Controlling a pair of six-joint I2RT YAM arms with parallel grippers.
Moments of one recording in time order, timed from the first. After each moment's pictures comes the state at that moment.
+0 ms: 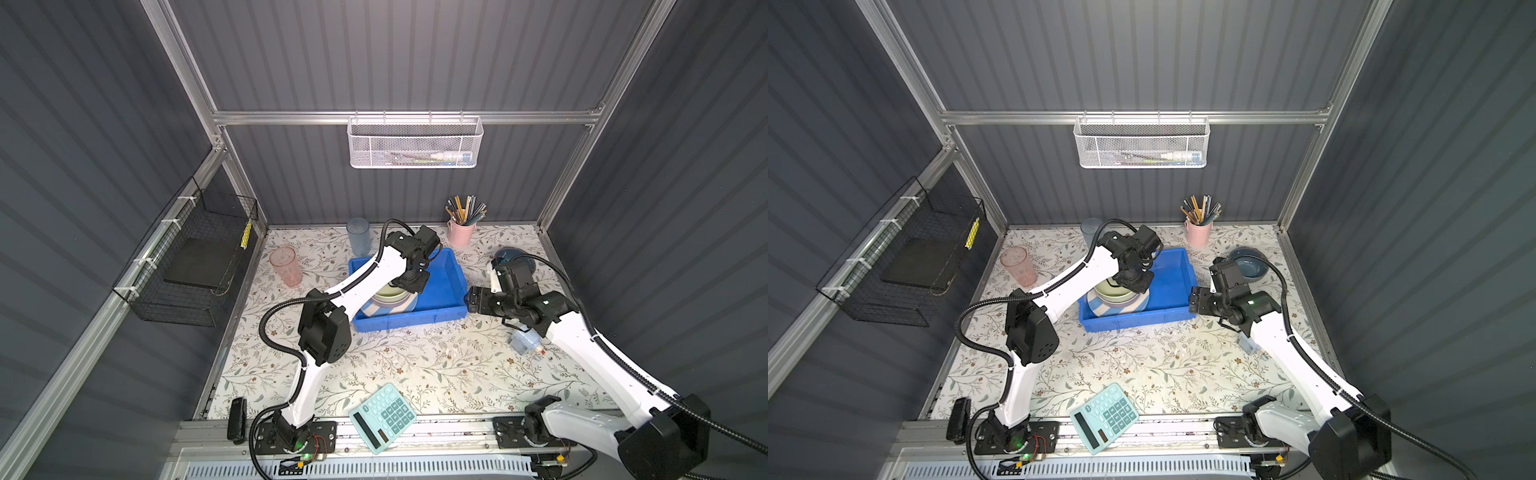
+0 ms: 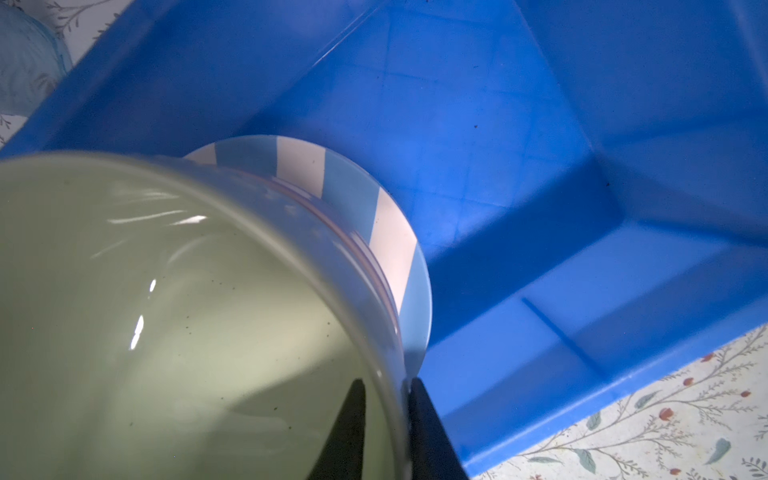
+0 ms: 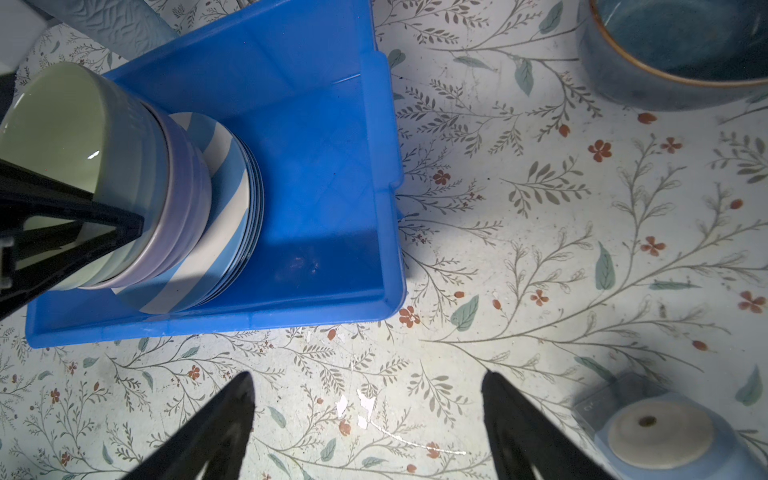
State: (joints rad) left arm -0.77 2.16 2.13 -1.27 -0.10 -0.22; right arm 0.39 1.15 0.96 -0.70 0.00 0.45
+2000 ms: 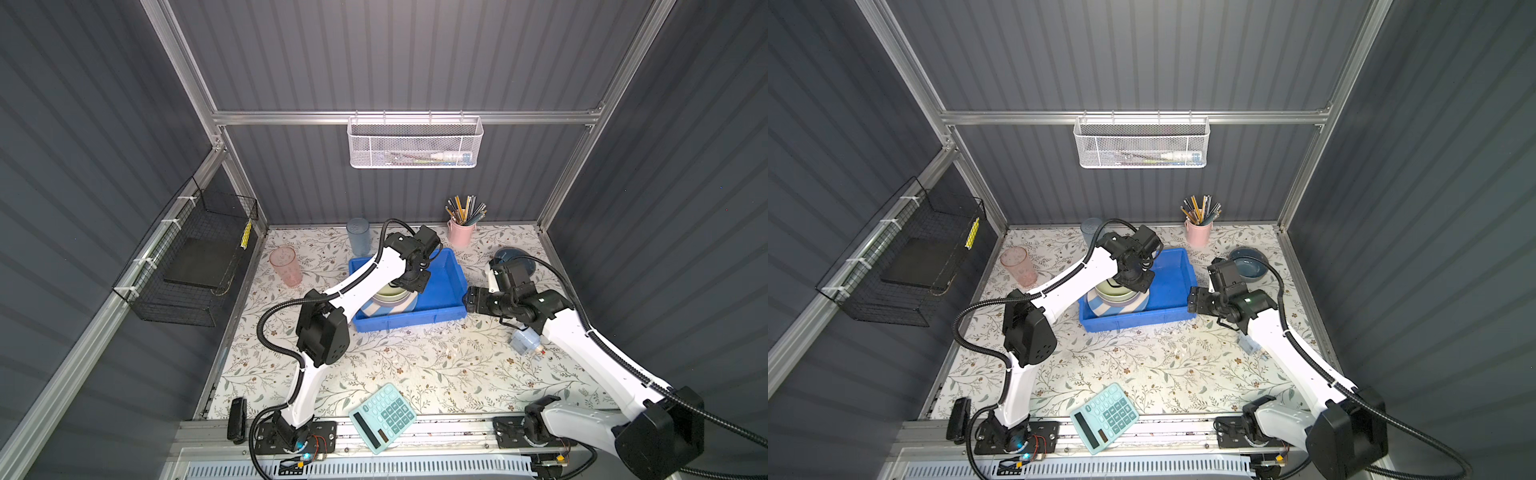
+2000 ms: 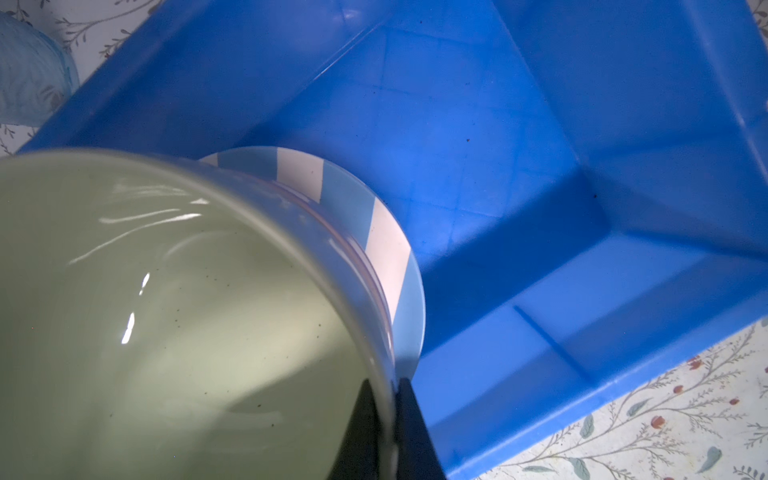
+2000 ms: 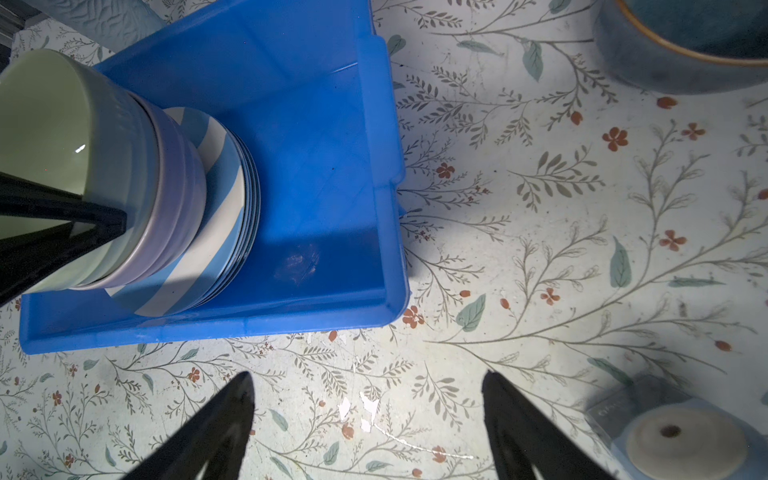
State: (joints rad) left arm -0.77 2.14 2.10 -1.23 -0.10 -0.23; right arm 0.39 1.18 0.96 -0.68 -0.02 0.46
